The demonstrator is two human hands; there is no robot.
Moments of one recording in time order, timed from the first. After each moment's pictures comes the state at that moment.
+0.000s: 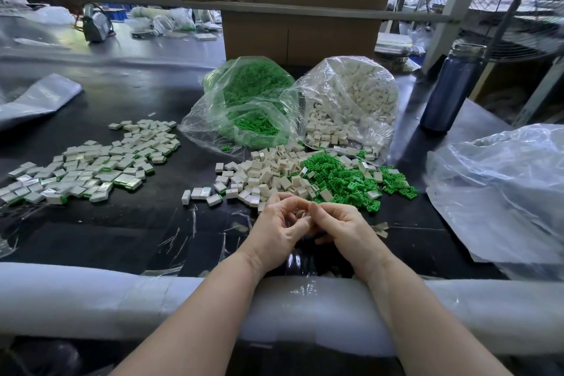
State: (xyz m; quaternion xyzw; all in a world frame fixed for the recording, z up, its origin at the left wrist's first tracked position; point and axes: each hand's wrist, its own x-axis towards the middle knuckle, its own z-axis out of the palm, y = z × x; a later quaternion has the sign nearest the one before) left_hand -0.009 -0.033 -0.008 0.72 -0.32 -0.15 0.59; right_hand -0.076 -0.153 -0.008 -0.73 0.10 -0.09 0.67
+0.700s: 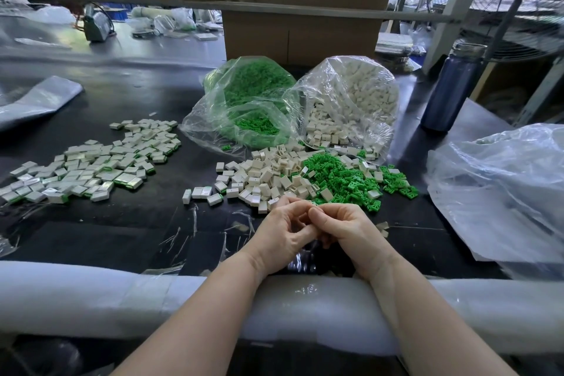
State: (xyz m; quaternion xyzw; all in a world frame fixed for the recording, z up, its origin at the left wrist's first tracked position) left_hand -0.014 -0.034 -0.005 0.73 -0.36 -0.17 0.56; right_hand -0.079 -0.156 -0.008 -0.68 0.08 -0.07 0.73
